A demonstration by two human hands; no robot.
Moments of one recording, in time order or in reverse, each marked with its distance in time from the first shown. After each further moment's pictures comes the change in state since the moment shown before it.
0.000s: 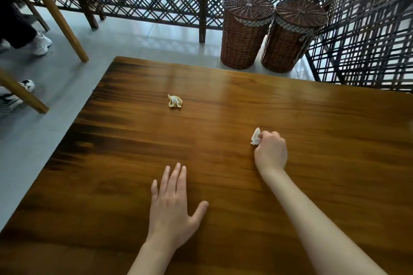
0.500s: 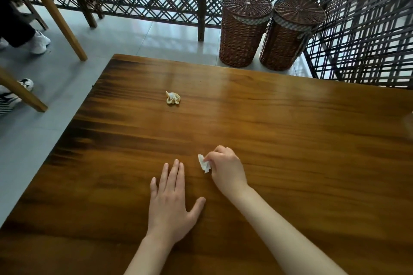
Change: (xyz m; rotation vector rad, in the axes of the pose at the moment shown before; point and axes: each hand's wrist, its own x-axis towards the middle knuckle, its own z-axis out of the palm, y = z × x) left_hand -0.005 0.000 0.012 0.067 -0.005 -0.007; right_hand -0.076 -0.043 0.024 0.136 -0.228 -0.492
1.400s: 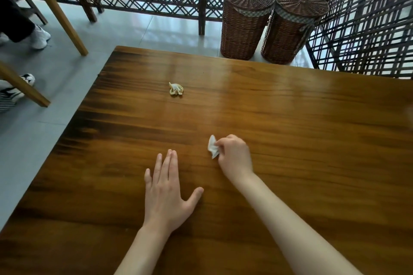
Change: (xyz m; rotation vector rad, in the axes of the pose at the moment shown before) left_hand -0.007 -0.017 -0.004 -0.117 0.091 -0.019; right_hand 0.001 -0.001 -0.008 0.047 0.051 0.195
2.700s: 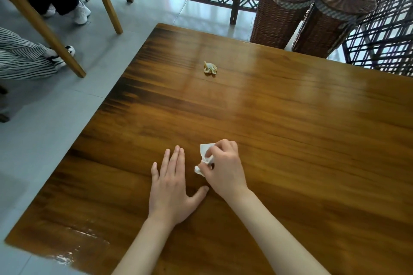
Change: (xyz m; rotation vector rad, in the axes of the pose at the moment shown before) left_hand -0.069 -0.032 -0.007 0.122 -0.051 -0.093; right_hand -0.096 -0.056 0.029 0.053 -0.046 -0.220
